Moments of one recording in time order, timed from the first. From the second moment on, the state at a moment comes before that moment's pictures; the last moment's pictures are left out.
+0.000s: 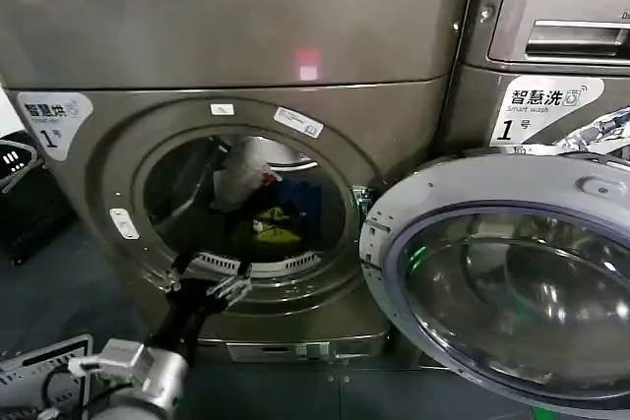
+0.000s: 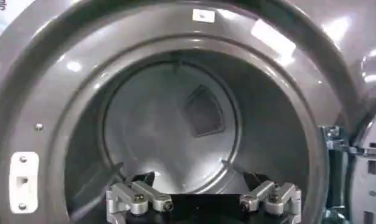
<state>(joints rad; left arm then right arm) 1.36 -1.50 -0.58 -2.37 -0.10 0.48 0.10 -1.68 0.99 2.29 1.93 0.71 -0.29 0.00</state>
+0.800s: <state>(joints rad) 0.63 -1.48 -0.48 -1.49 -0.11 0.31 0.06 -1.69 0.99 2.33 1.92 0.73 -0.28 -0.02</state>
